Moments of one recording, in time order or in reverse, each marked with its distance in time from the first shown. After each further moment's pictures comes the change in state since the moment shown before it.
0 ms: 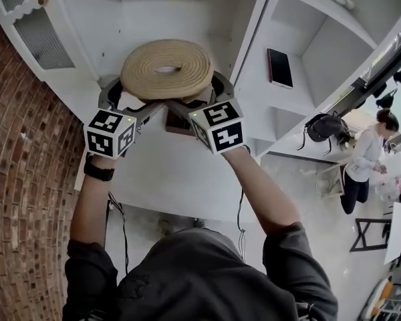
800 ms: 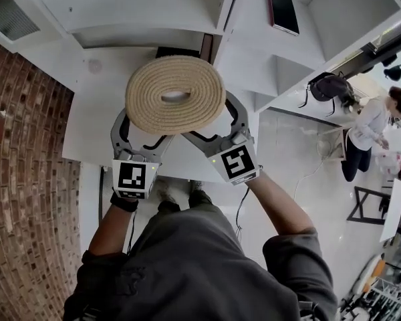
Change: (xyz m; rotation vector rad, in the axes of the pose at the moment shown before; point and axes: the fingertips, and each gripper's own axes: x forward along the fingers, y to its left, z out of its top) left arm -0.047 -0.152 -0.127 -0.031 -0.011 0.086; right arm -0.113 0.049 -0.152 -0.139 -0.032 0.073
